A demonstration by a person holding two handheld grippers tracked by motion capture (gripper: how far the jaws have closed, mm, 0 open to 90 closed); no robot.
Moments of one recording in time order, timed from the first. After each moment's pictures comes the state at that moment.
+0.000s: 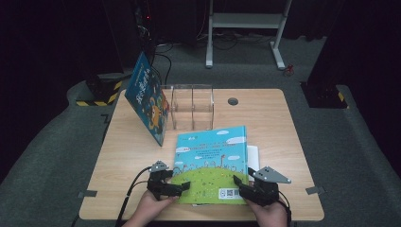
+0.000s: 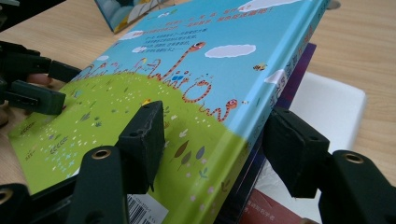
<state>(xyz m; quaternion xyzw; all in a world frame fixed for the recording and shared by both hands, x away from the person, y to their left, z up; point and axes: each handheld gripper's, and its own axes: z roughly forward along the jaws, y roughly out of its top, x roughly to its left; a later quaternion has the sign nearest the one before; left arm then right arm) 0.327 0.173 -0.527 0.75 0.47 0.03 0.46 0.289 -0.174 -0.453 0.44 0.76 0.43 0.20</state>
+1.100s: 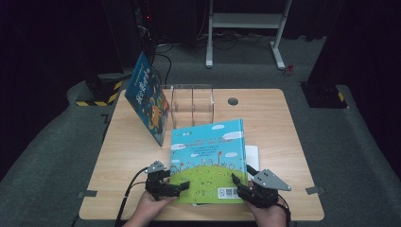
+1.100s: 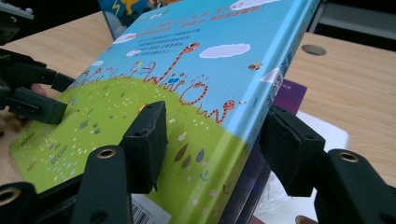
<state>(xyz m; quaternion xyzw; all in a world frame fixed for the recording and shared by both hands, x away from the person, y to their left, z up) 0.320 0.176 -0.518 0.74 0.46 0.04 0.49 0.278 -0.167 -0.441 0.39 0.75 0.46 0.26</state>
